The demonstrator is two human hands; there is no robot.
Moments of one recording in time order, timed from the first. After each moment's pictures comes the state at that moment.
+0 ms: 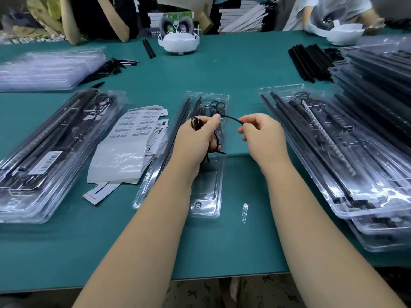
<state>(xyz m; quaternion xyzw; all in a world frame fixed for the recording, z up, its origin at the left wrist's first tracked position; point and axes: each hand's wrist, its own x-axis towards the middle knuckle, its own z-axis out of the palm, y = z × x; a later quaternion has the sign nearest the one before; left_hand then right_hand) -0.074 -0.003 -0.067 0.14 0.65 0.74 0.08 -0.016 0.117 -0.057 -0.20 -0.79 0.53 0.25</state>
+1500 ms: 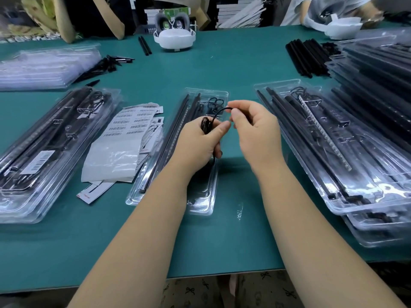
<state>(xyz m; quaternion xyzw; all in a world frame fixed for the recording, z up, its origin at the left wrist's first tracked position) -0.062 -0.001 -0.063 0.25 0.73 0.64 0.06 -0.009 0.103 -0.049 -0.11 -0.75 0.57 0.32</state>
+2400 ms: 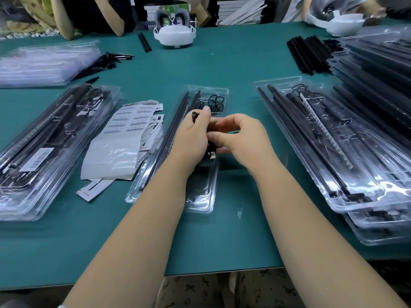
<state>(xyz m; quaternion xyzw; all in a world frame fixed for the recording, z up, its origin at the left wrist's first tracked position) -0.059 0.000 -0.055 0.12 0.72 0.68 0.07 -0.009 0.096 -0.053 -0.12 -0.74 0.64 0.15</state>
